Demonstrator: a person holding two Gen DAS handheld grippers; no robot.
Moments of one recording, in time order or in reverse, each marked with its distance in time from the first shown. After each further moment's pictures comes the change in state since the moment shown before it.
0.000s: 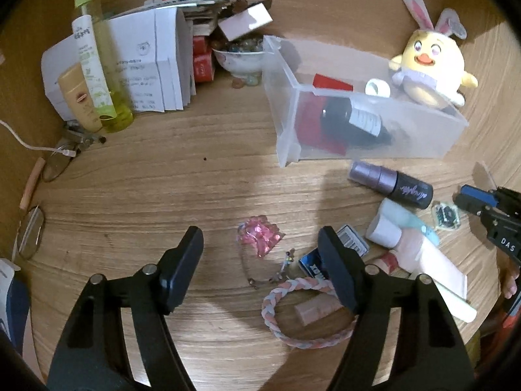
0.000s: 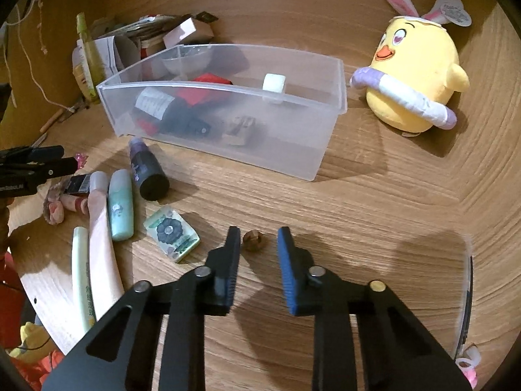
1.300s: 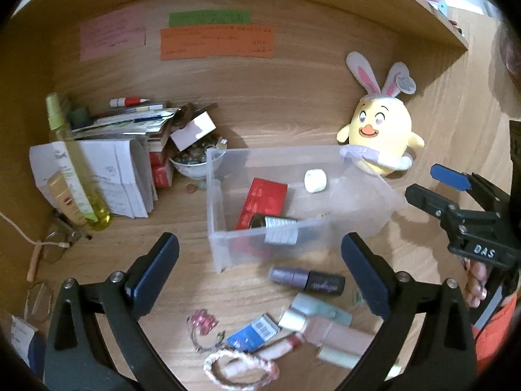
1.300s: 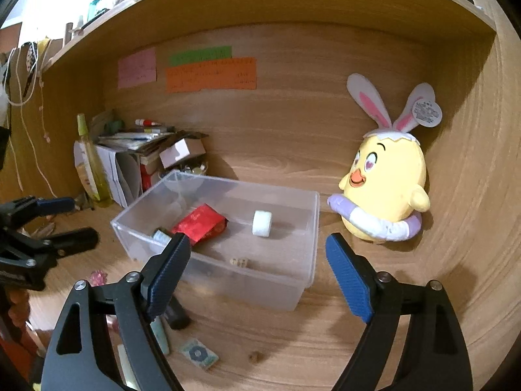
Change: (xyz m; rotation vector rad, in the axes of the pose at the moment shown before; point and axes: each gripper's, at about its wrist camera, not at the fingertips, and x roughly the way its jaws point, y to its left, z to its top) left arm -0.074 -0.050 0.057 0.070 -0.267 -0.097; right arm -0.071 0.002 0.076 0.060 -0.344 -0.055
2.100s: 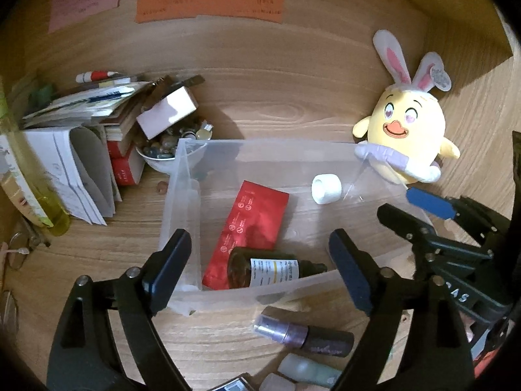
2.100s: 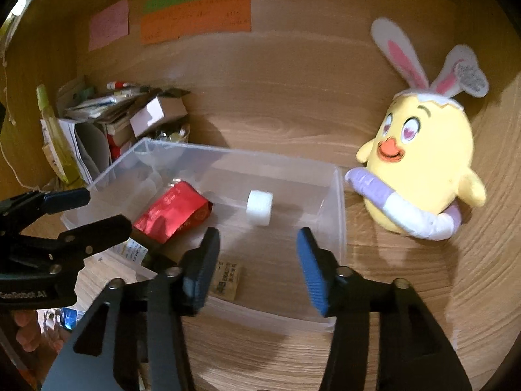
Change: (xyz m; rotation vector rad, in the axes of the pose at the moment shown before) left arm 0.092 -0.007 0.031 -0.075 0.083 0.002; right arm 0.091 0.002 0.007 0.006 0.159 -0.015
